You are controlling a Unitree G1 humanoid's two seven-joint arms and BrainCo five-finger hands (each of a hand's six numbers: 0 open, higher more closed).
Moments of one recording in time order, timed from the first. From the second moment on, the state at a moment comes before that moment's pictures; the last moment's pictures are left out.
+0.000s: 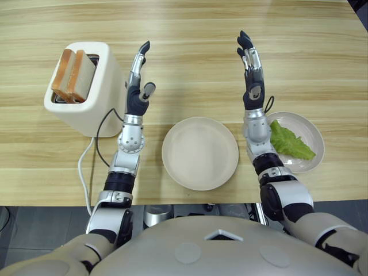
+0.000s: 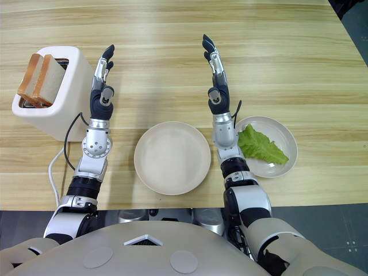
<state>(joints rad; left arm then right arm) -0.19 0.15 -0.03 0.35 0.26 -0.69 0.19 -0.47 -0.09 0.01 0.89 -0.22 -1.16 -0.13</state>
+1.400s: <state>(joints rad) 0.04 0.58 0.35 0.00 0.70 0.07 0.13 -0.50 -0.07 0.02 0.93 -0.22 -1.16 -0.13</state>
